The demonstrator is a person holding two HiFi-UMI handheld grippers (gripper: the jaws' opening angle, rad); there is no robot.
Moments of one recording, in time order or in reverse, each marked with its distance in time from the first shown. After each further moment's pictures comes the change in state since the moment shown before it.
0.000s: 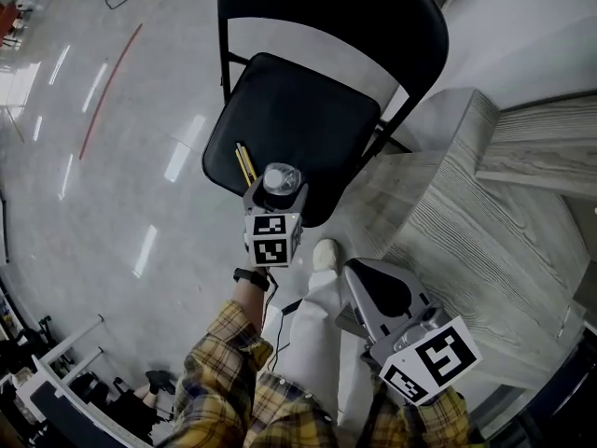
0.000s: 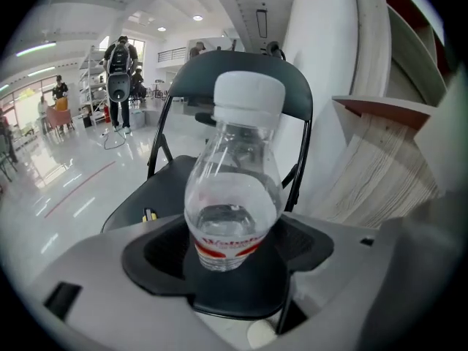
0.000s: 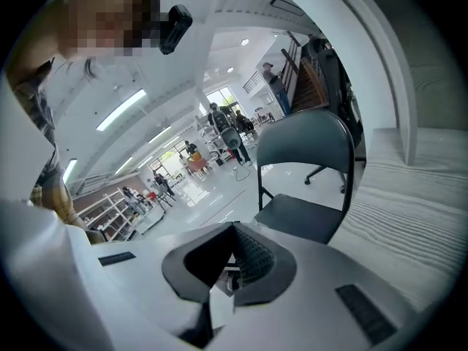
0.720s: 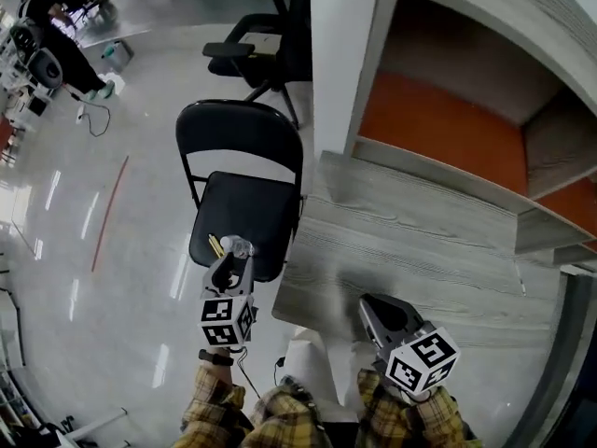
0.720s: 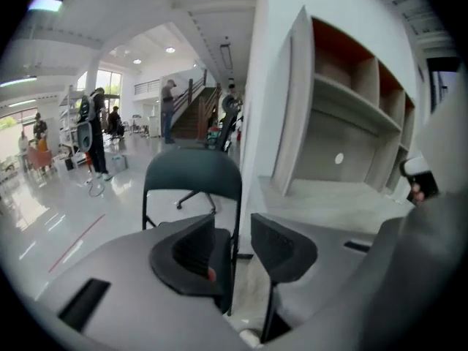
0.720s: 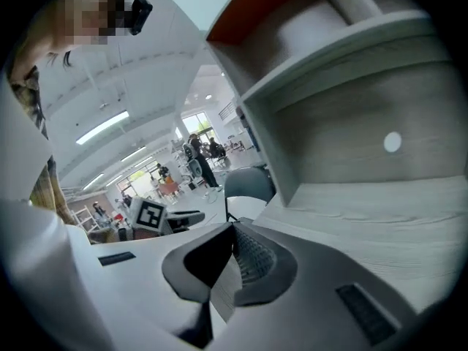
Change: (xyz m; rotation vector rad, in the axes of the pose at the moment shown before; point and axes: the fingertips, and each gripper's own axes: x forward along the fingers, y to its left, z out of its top) left arm -0.237 -0.137 0.150 0.187 -0.195 -0.101; right arm -0.255 -0.014 0.012 0.067 -0.195 -0.253
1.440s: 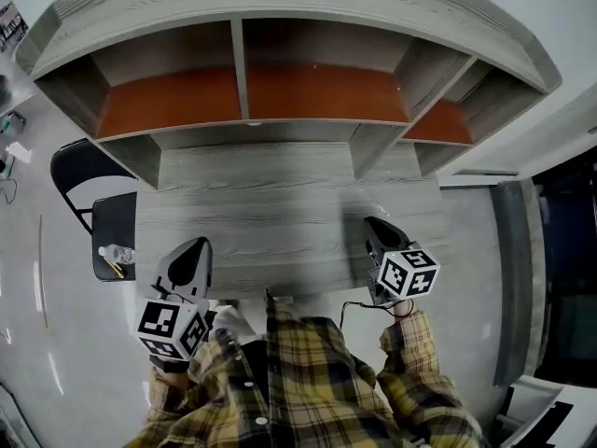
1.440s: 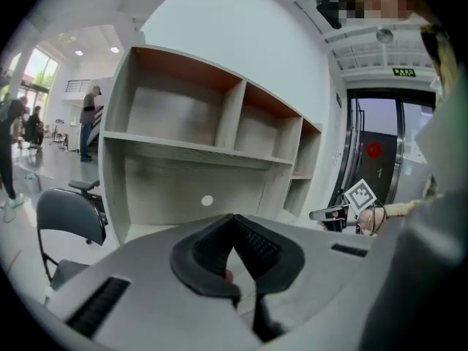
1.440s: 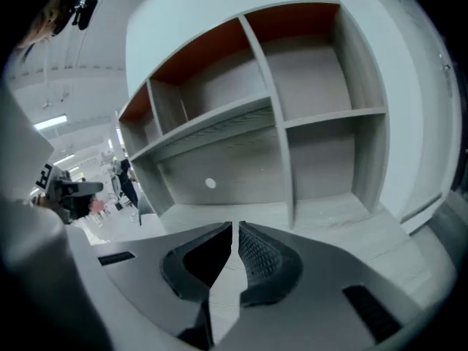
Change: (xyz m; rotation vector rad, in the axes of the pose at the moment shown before) left arm -0.116 -0.399 0.111 0.170 -0.167 -0.531; right arm -0.352 -0.285 -0.024 0.104 -0.192 -0.532
